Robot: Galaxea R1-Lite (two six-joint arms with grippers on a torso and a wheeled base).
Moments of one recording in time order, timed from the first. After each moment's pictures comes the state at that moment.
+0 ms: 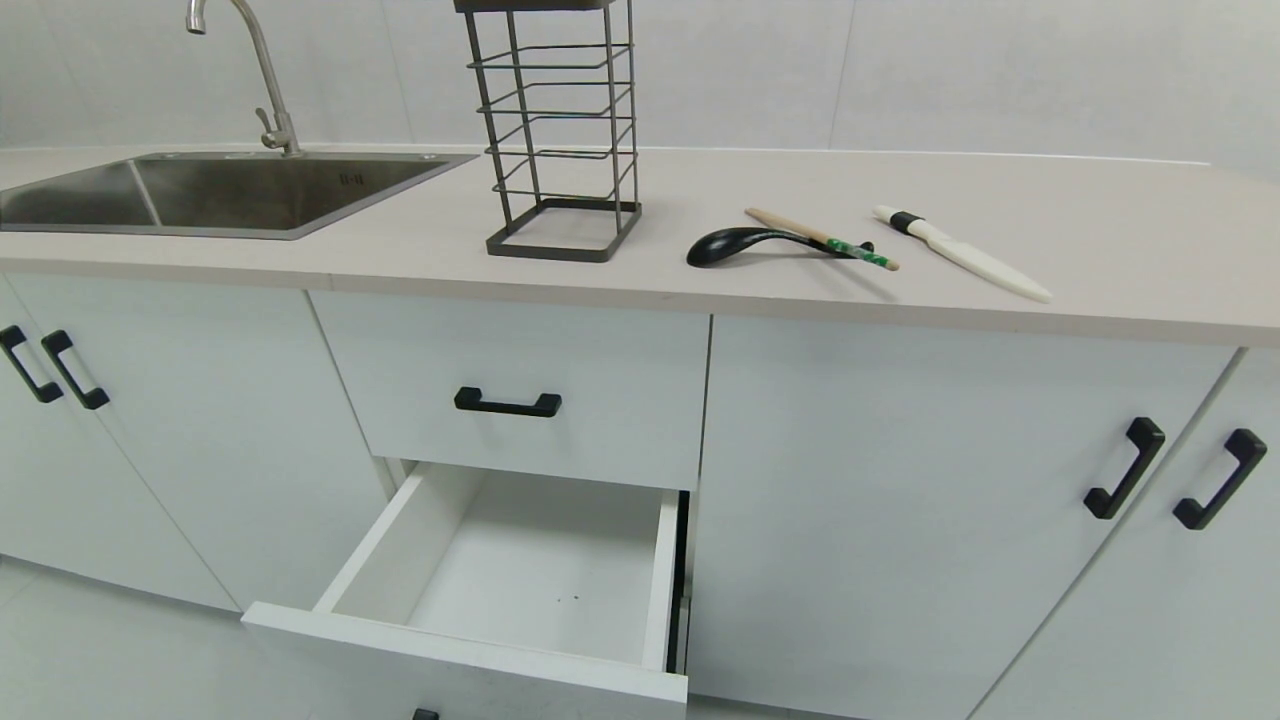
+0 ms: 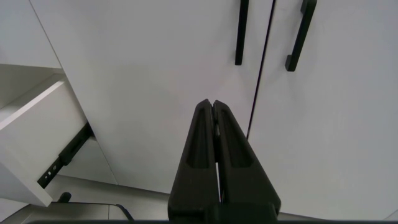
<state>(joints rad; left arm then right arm) 0.00 0.00 0.00 0.00 -0.04 0.01 0.00 0.01 0.00 0.01 0.05 0.01</state>
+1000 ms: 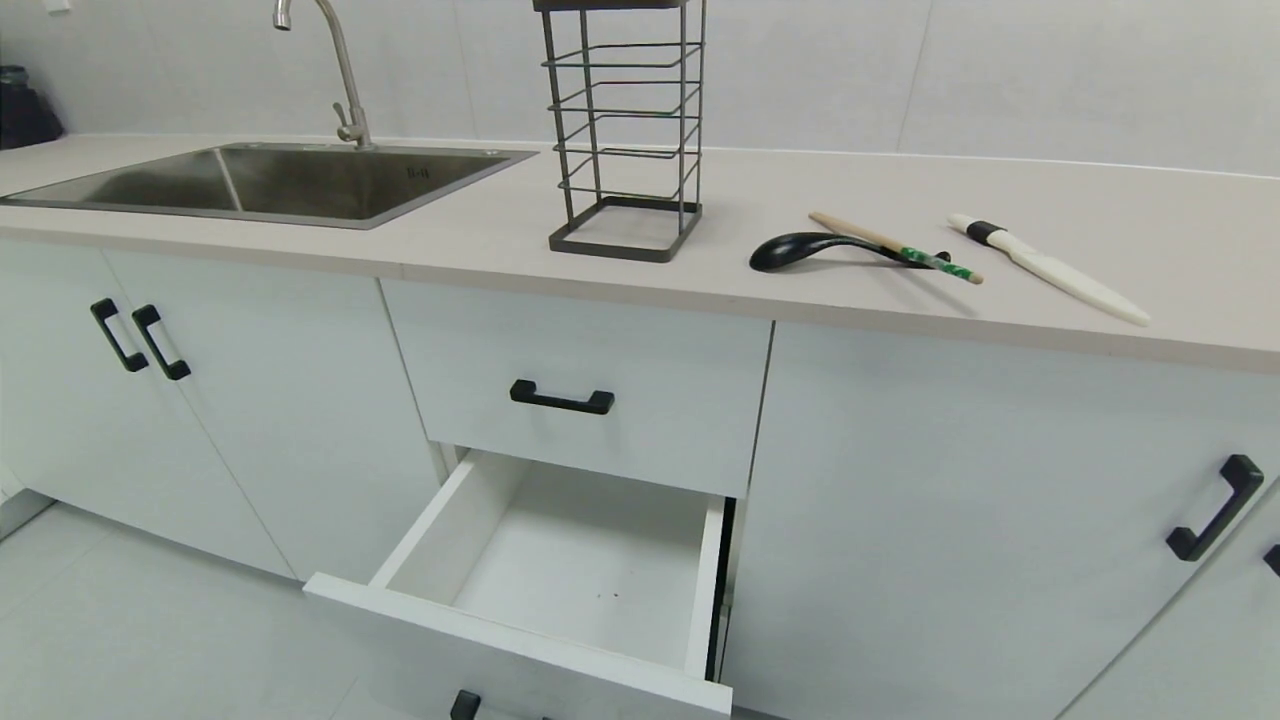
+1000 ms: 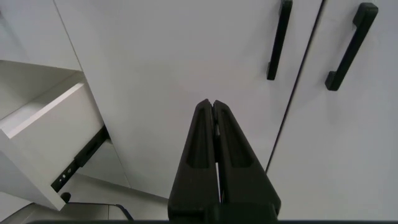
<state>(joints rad) 0.00 0.00 0.00 0.00 -0.04 0.01 0.00 0.01 0.00 0.01 0.05 0.00</state>
